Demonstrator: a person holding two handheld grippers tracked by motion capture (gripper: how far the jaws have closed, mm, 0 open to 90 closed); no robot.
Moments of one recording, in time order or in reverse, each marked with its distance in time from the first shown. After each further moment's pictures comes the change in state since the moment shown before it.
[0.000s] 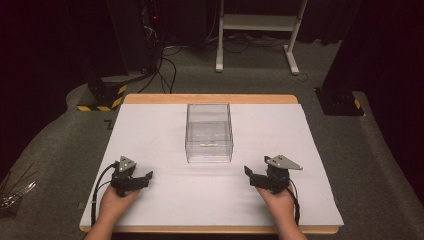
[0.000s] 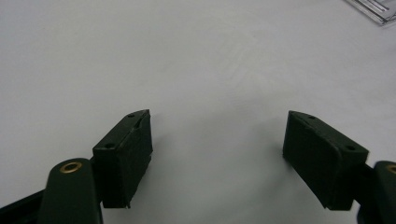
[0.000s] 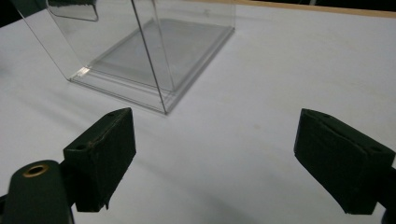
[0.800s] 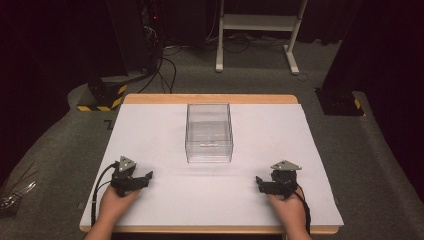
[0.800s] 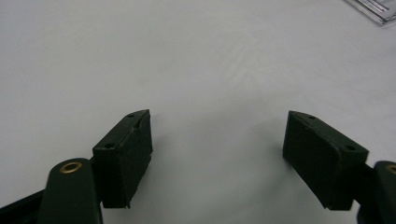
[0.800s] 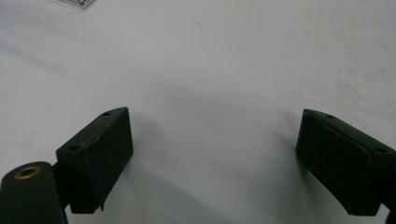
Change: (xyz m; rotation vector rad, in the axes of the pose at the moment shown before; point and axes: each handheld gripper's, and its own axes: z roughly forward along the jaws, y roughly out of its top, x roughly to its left) left arm 0.000 0.000 0.000 -0.001 0.001 0.000; right arm -0.025 -0.028 0.005 0.274 -0.138 -0.048
